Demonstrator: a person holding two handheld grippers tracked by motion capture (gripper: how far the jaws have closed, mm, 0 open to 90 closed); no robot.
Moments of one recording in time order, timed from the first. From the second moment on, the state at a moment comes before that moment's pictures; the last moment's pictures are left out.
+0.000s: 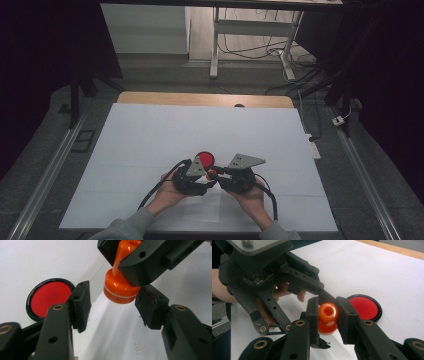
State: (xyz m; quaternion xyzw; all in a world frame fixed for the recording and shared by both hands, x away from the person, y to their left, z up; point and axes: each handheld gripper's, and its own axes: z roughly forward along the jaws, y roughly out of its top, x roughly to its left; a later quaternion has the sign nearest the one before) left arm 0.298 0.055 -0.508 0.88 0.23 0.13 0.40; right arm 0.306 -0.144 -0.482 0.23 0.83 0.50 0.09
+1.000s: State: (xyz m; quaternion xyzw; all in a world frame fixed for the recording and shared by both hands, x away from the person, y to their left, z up) left arm 0.297 0.055 -0.508 0.88 0.22 0.13 0.40; right arm 0.306 -0.145 -0.483 0.24 0.82 0.51 0.09
